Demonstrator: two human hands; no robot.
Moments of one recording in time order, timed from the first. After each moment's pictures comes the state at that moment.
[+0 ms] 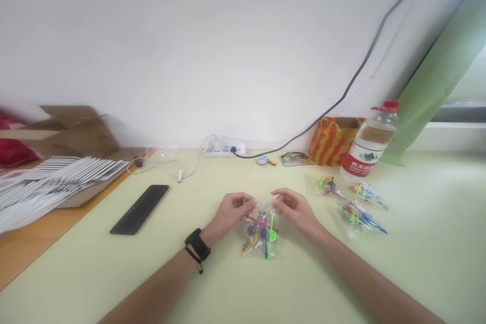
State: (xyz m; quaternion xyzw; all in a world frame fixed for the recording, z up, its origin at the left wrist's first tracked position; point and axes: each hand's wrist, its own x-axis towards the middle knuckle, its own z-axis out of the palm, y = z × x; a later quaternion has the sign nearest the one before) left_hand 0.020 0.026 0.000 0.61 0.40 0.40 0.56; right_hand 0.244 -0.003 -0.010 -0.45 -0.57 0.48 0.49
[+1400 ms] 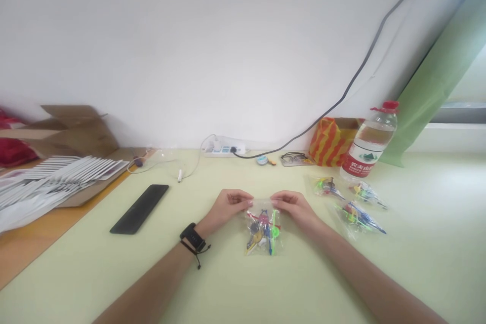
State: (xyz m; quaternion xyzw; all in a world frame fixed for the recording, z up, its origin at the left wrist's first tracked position) left_hand -0.001 0.046 -0.013 0.65 0.37 0.38 0.55; right_hand 0.250 0.012 -0.023 -0.44 -0.49 0.58 0.48
